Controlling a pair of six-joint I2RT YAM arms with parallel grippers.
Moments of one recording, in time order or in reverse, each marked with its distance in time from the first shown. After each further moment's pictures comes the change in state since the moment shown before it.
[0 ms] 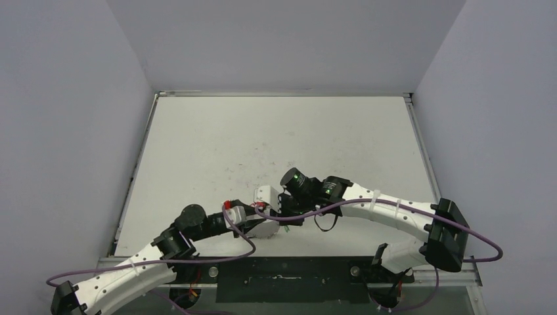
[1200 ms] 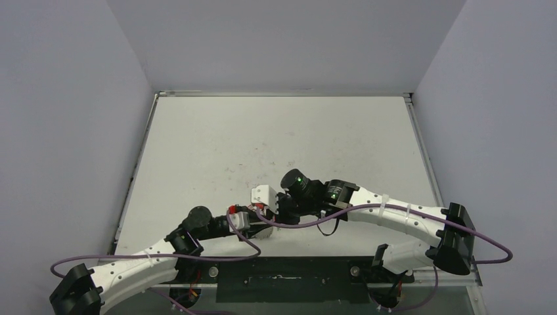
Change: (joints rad) left arm 0.000 0.198 -0.127 0.378 0.150 -0.022; right arm 0.061 -0.057 0.021 0.065 0.034 0.029
